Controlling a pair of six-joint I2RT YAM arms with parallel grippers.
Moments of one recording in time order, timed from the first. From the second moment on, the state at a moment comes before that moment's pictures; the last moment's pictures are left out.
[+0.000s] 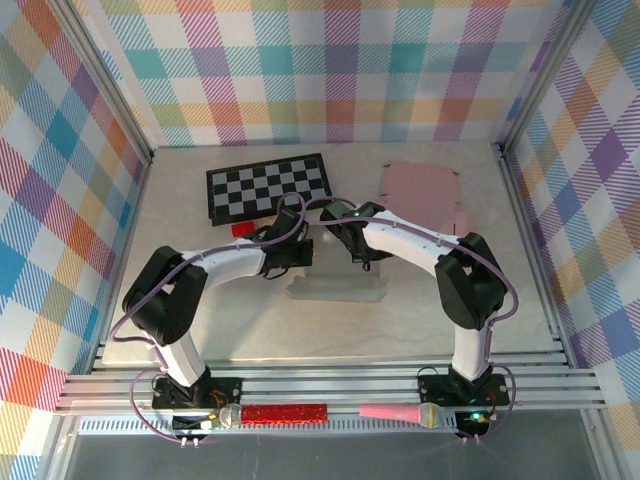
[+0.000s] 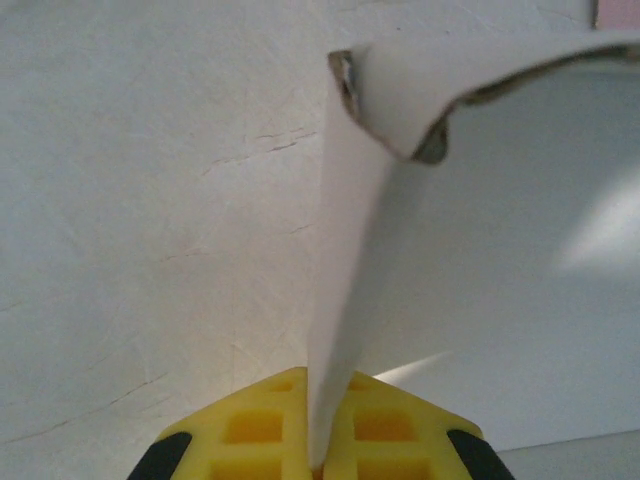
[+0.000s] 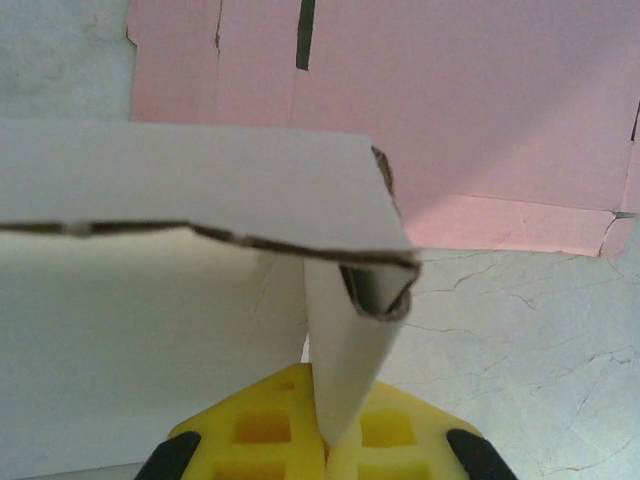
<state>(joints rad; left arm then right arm) -0.62 1.73 0.99 -0.21 -0.04 -0.55 0.76 1.88 1.44 -1.05 0.56 0.72</state>
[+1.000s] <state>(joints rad) -0.75 1.80 1.07 -0.34 -0.42 -0.71 0.75 1.89 1.46 -1.08 0.49 0.75</state>
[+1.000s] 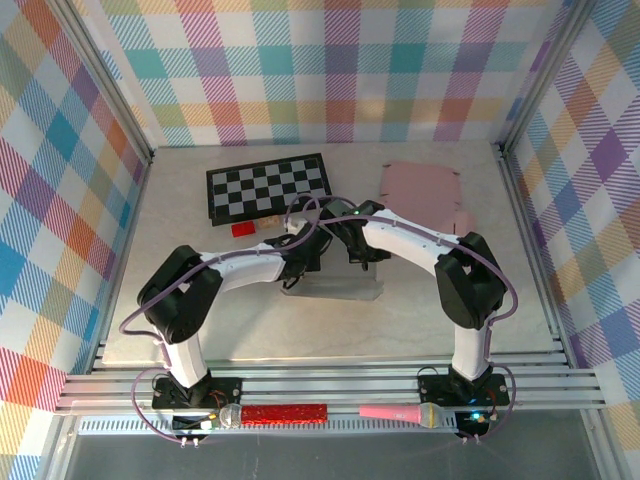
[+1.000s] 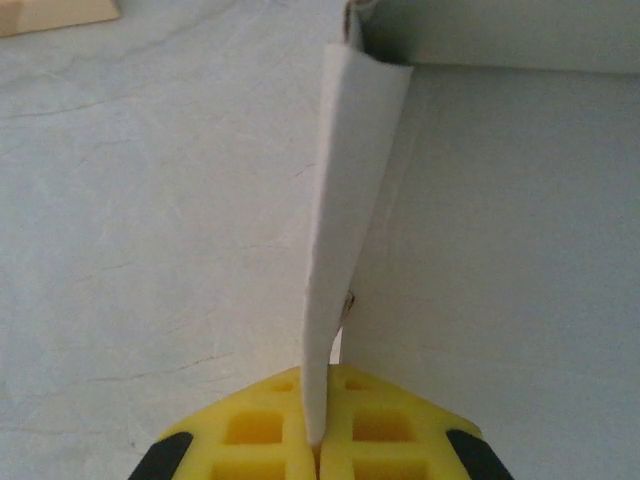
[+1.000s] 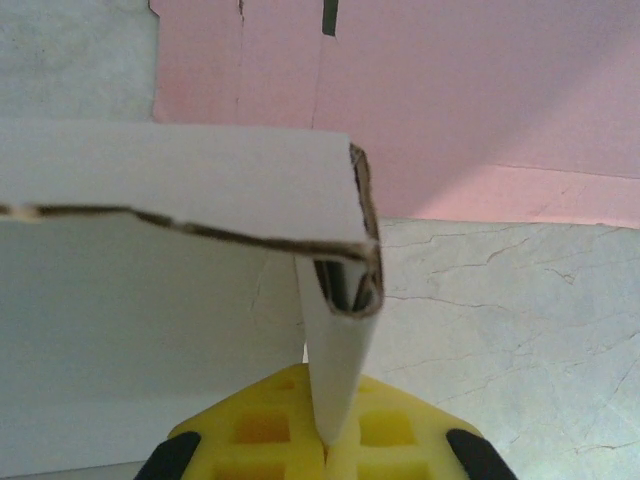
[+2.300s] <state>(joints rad) -0.64 1.75 1.07 -0.33 -0.16 -0.56 0.75 1.90 1.50 -1.11 0.47 0.76</state>
